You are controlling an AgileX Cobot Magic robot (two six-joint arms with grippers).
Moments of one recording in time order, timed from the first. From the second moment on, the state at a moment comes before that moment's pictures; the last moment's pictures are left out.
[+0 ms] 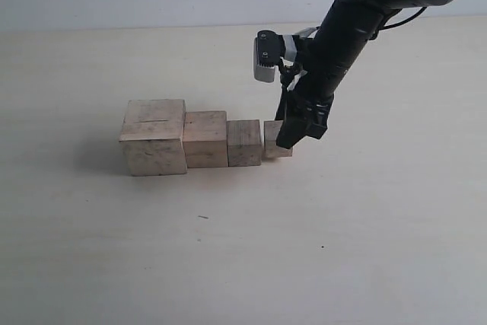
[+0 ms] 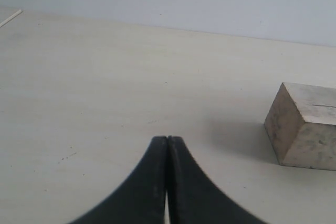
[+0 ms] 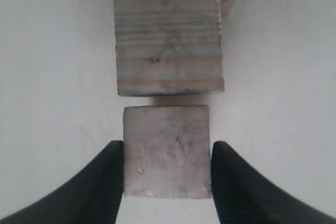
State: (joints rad) left arm 0.01 0.01 0.00 -0.06 0.37 -0.04; right arm 0.49 2.17 -1.55 0.47 1.07 -1.39
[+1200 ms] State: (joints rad) left arm 0.01 0.01 0.00 -0.06 0.37 -0.04; right arm 0.49 2.15 -1.55 0.16 1.18 -0.39
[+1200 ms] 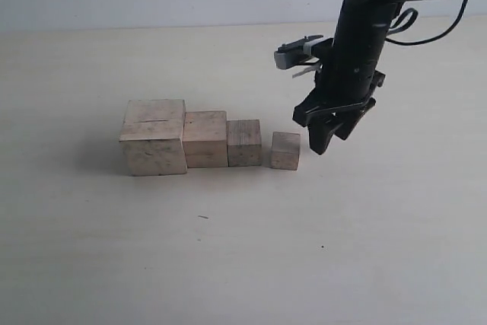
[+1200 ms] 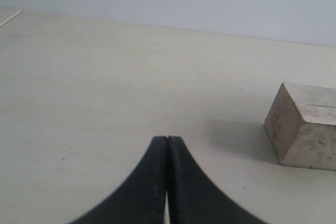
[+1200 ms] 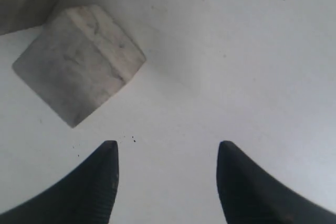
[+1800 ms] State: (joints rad) left arm 0.01 0.01 0.00 -0.06 0.37 -0.04; right arm 0.49 2.20 -1.55 0.24 1.08 -0.29
